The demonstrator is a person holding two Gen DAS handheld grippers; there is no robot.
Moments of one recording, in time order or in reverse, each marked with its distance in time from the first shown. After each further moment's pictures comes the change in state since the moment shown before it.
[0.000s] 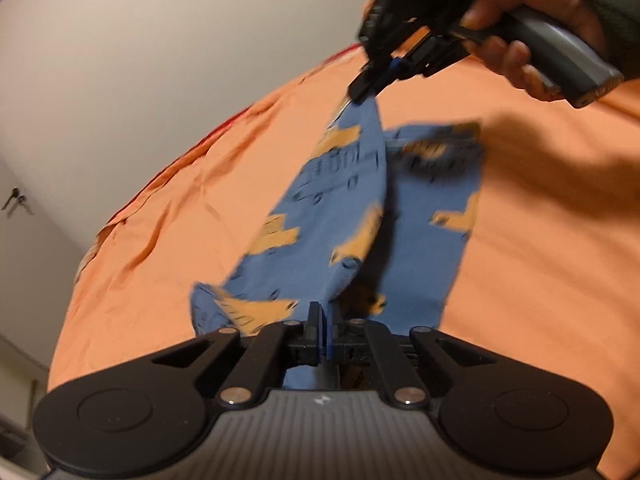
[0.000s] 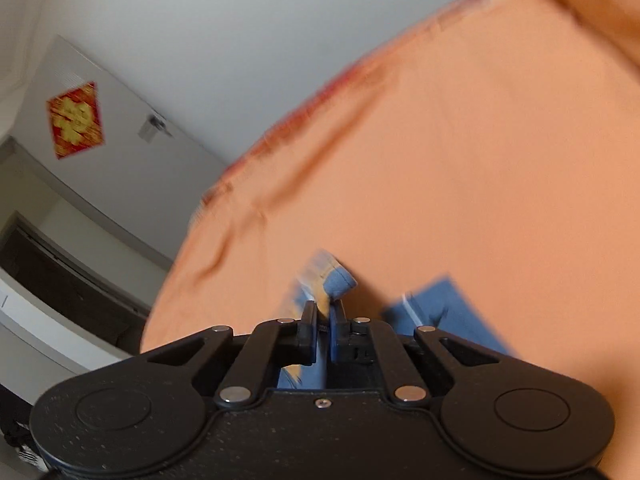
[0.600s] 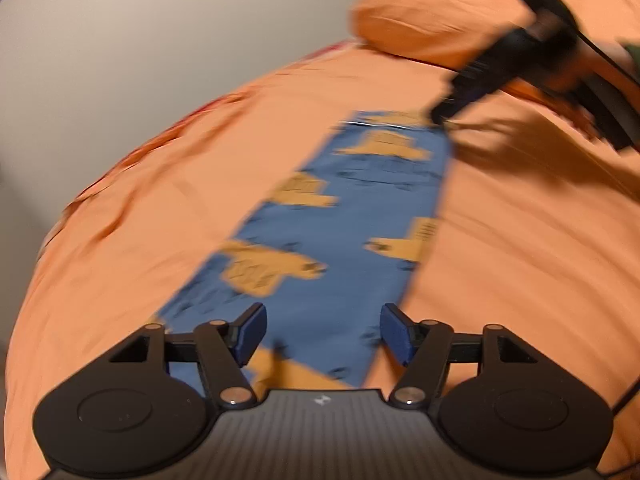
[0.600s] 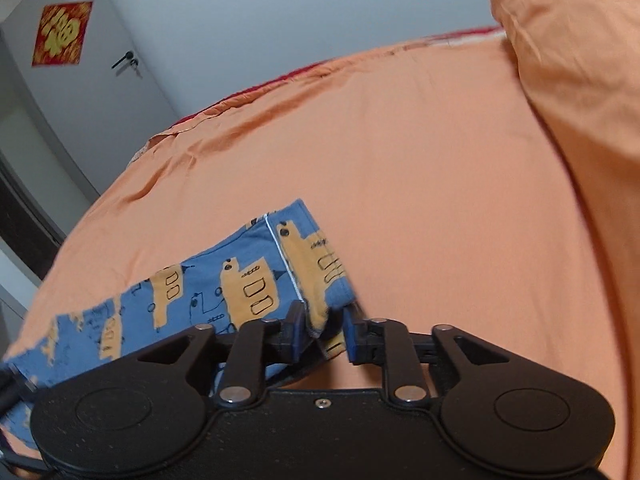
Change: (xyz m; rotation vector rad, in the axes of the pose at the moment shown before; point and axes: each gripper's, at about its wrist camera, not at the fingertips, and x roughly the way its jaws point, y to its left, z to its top) left arm -0.004 0.017 -0.021 -0.119 0.020 -0.069; right arm -0.049 -0.030 -0.049 -0.280 0.033 -0.268
